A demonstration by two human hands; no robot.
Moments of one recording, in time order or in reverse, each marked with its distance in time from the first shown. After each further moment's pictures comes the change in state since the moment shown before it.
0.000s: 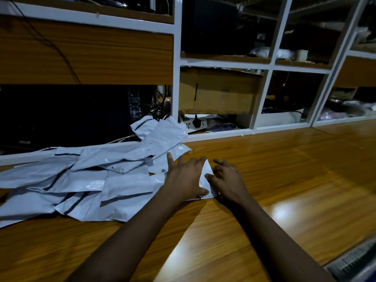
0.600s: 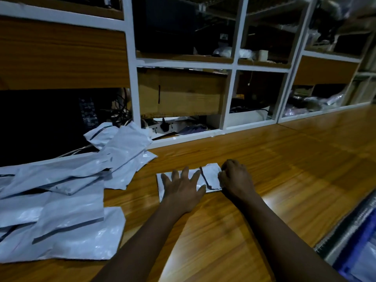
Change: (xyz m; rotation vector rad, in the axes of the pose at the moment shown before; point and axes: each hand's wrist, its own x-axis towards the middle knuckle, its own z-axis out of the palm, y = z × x) left_hand 0.057 0.073 0.064 -0.103 -0.126 -0.009; right_hand 0.005 0.108 -0.050 -0.246 0.186 0.151
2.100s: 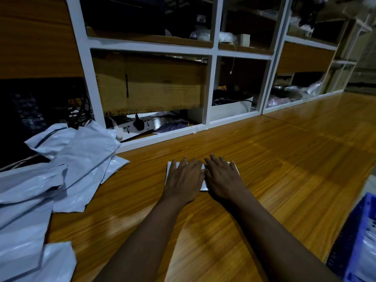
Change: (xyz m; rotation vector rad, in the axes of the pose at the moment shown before) left_hand 0.077 0.041 0.005 0.094 0.087 0.231; right_hand 0.029 0.010 0.002 -0.264 -0.337 -0.069
